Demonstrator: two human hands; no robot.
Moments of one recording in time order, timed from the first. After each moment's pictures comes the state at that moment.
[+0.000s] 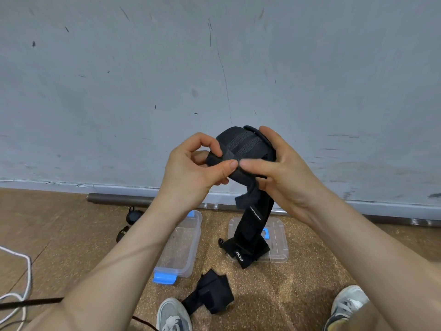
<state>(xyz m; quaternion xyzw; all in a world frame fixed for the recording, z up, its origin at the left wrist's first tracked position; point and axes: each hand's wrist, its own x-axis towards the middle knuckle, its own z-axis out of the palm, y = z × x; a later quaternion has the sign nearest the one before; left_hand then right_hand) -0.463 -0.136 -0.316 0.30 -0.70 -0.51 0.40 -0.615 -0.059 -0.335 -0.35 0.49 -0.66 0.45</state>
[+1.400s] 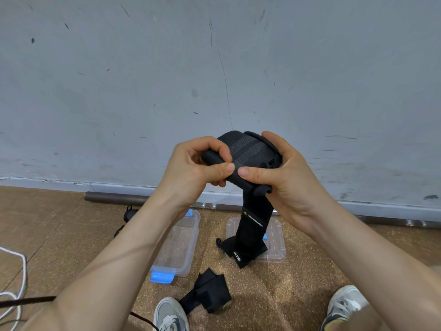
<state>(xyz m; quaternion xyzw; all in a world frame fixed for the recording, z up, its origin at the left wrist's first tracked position) -0.458 -0.141 -0.312 0.22 -0.70 -0.57 0.36 -0.602 -0.044 -0.327 -0.31 0.47 -0.69 0.45</state>
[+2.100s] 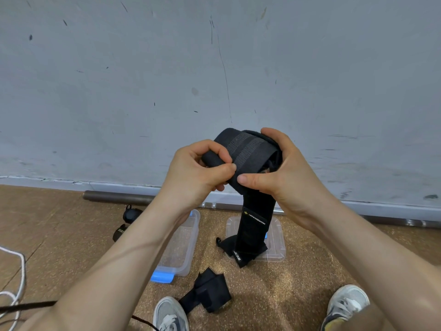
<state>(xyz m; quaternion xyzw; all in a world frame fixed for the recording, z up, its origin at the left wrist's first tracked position) -0.463 -0.135 -0.316 0.32 -0.70 -0.53 0.36 -0.603 -0.046 -0.331 -0.37 0.56 -0.64 0.38</state>
